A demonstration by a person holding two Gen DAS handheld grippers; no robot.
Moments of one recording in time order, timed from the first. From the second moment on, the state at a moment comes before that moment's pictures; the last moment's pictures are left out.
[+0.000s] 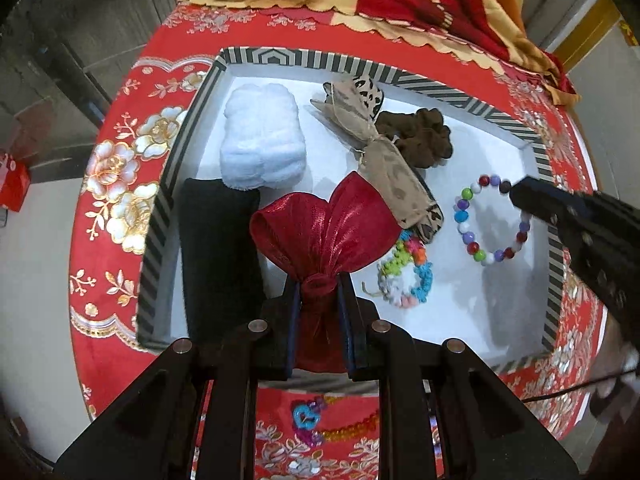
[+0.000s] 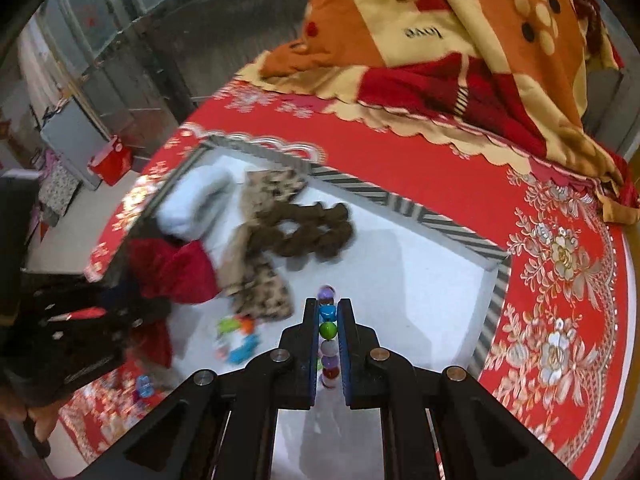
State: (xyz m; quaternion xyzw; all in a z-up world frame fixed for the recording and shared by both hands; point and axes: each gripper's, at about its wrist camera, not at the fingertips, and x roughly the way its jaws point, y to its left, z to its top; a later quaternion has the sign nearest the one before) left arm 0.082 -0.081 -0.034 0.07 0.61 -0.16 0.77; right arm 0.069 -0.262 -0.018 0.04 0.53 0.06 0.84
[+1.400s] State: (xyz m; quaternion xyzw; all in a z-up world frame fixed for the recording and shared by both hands) left arm 0.024 -0.060 0.009 0.04 0.56 -0.16 0.81; right arm -0.011 -0.252 0.017 0.09 0.49 -0.04 0.87
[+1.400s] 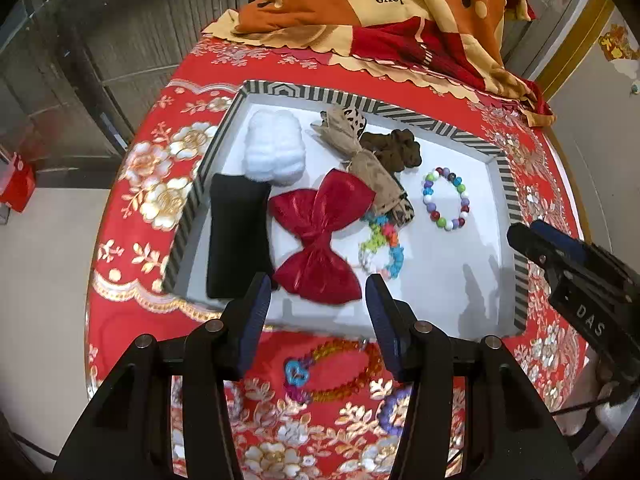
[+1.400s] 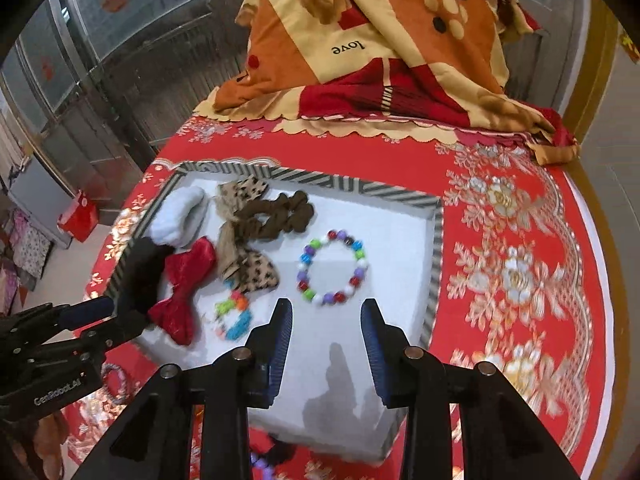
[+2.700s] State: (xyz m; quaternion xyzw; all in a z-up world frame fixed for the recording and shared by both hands) left arm -0.049 0.055 0.013 0.02 0.55 -0.12 0.83; right arm -0.105 -0.188 0.030 0.07 0.50 -0.05 0.86
